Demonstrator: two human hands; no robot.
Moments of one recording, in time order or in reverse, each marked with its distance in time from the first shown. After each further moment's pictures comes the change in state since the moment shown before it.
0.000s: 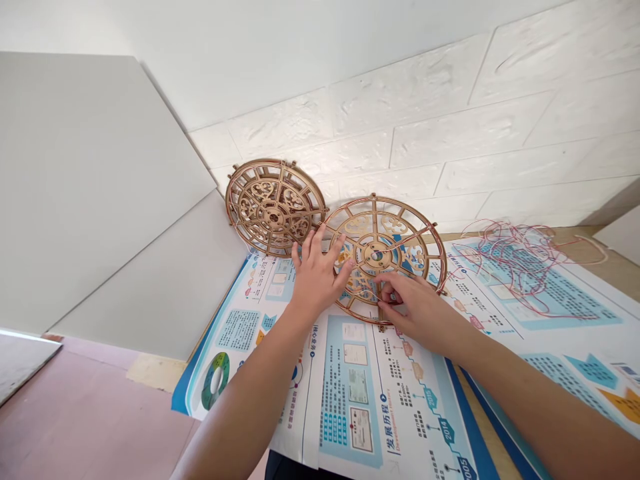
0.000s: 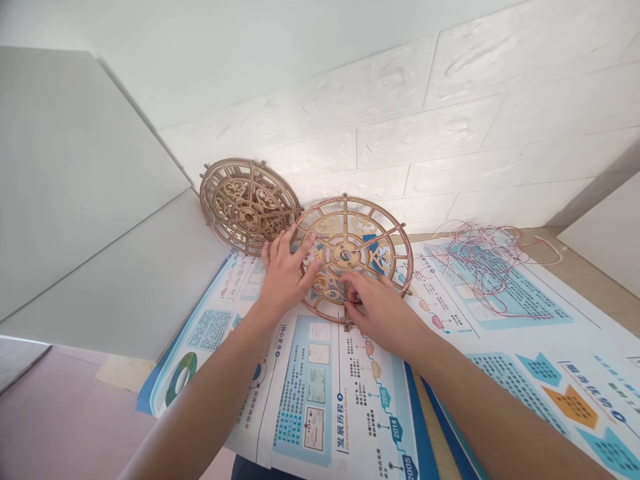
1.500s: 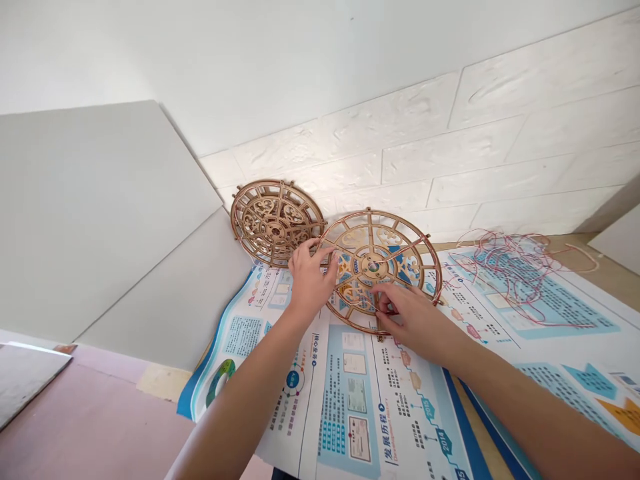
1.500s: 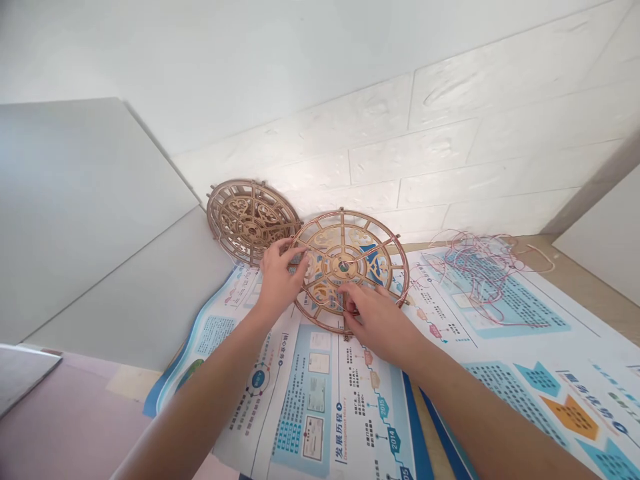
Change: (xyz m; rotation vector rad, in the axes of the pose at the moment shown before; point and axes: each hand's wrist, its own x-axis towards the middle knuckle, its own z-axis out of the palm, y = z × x) left_hand 0.017 -0.001 -0.009 -0.195 0.107 -0.138; right_hand -0.002 0.000 -0.002 0.012 -0.013 0.006
